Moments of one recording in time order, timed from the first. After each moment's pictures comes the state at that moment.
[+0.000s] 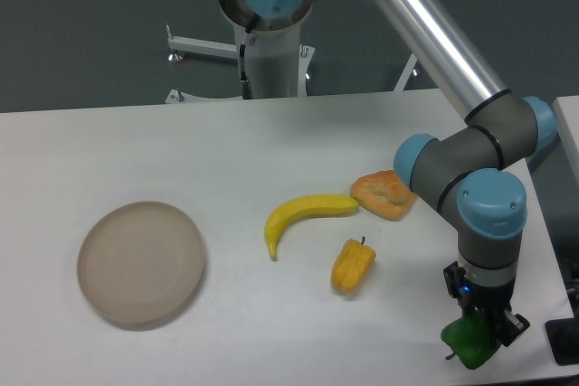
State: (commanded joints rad) arm 2.36 -2.52 -0.74 -1.07 1.59 1.51
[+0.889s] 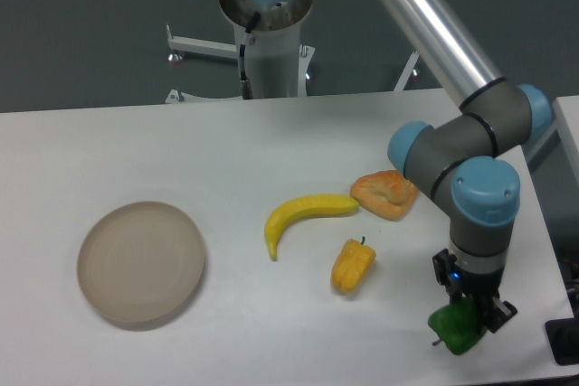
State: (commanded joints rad) arm 2.38 -2.36 -0.98 -1.08 1.54 1.51
